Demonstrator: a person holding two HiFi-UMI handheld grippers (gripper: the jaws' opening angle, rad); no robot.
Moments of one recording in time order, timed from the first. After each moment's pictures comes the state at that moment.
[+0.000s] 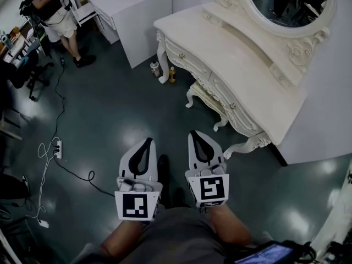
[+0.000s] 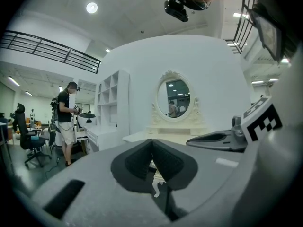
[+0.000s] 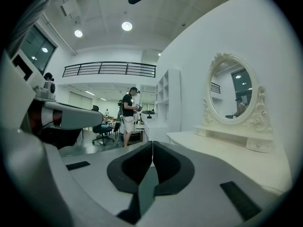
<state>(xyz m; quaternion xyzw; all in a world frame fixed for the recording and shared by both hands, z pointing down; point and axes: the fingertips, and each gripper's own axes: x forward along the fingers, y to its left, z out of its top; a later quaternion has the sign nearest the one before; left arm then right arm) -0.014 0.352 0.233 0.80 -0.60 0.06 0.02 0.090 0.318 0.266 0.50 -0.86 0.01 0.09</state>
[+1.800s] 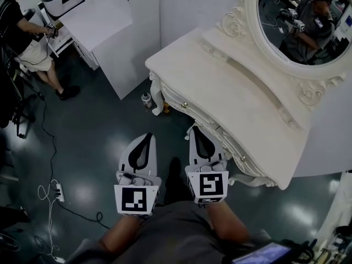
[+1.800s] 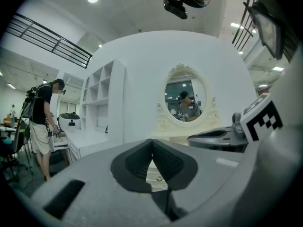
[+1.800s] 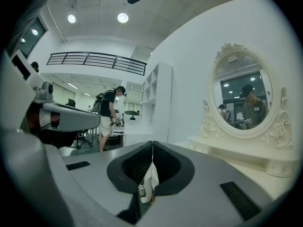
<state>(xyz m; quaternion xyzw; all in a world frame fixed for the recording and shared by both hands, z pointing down) -0.085 0.031 0.216 0.84 -0.54 0.04 0.01 0.029 0.012 0.237 0.58 -0.81 -0.01 0.09</state>
